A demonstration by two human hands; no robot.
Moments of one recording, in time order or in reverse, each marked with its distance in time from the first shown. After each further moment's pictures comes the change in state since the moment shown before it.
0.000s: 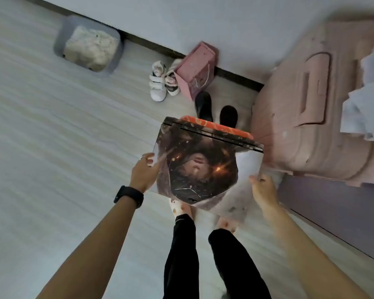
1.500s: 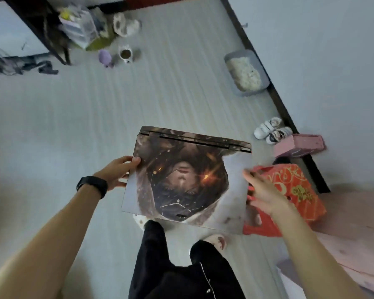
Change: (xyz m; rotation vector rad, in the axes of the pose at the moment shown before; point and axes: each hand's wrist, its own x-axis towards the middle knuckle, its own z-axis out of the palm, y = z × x) left_hand -0.361 -0.389 -0.306 -0.918 0.073 -0.337; right_hand -0.425 -0.098 0.181 -0.233 -0.689 -0.240
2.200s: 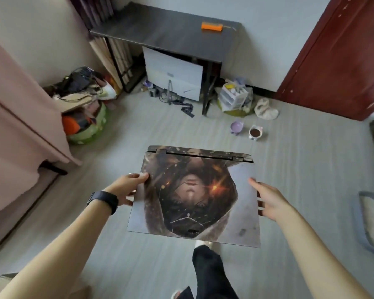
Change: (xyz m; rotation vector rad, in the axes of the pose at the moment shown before) left_hand -0.075 -0.095 -0.522 -0.631 0.440 -0.070; right_hand 0.060 -0.192 0.651 -0.617 -0.262 -0.131
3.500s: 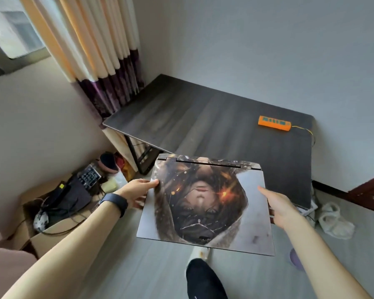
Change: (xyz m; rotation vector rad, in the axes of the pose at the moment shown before) left_hand 0.544 0.712 -0.375 0.007 0.093 0.051; right_hand 0.492 -0.755 0.423 -0.008 0.034 -0.121
